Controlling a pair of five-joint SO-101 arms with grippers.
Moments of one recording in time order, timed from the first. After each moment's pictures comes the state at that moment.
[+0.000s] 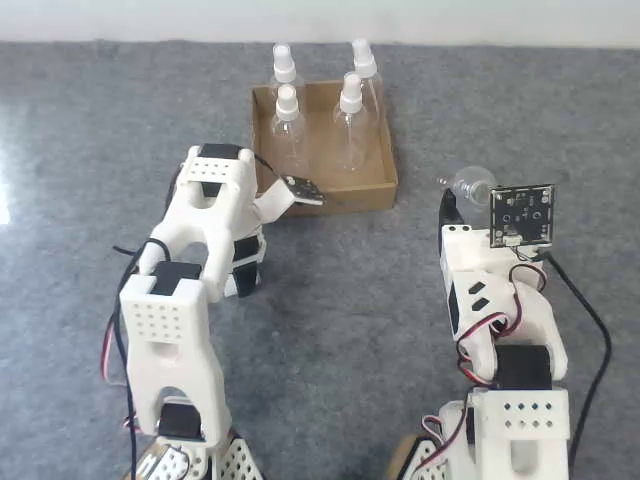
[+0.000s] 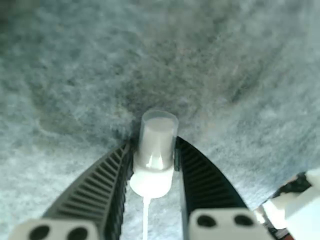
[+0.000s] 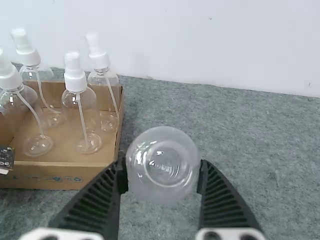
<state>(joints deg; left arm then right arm) -0.8 36.6 -4.3 95.2 -50.9 -3.8 -71.5 63.7 37.5 4.3</state>
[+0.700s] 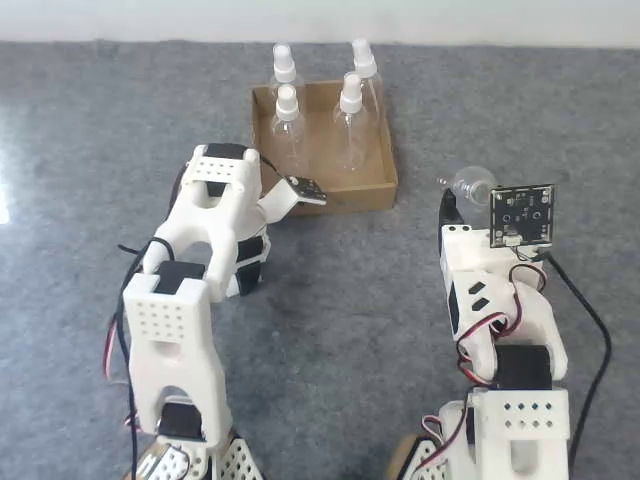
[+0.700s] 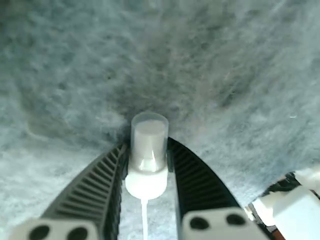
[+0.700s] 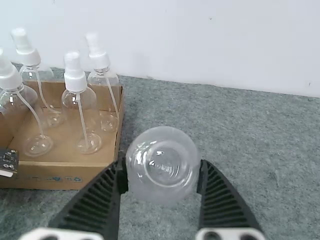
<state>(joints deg) 0.3 36.8 -4.7 97.4 -49.0 -3.8 -71.5 63.7 37.5 4.3</state>
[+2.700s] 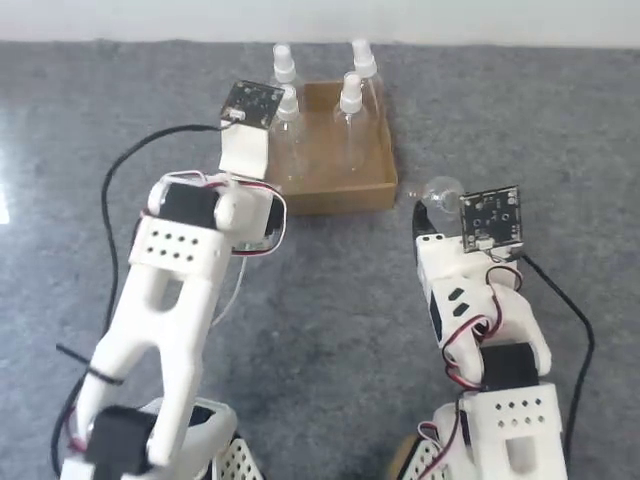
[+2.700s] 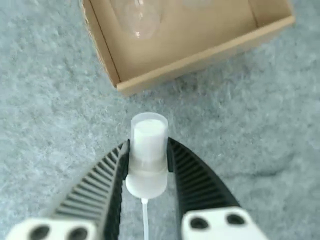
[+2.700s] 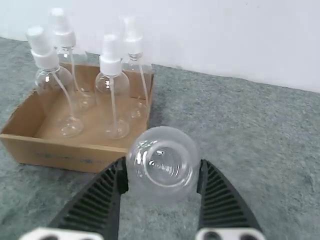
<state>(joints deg) 6.8 -19.5 22.9 73.8 2.9 -10.8 -71.5 66.5 37.5 4.3</state>
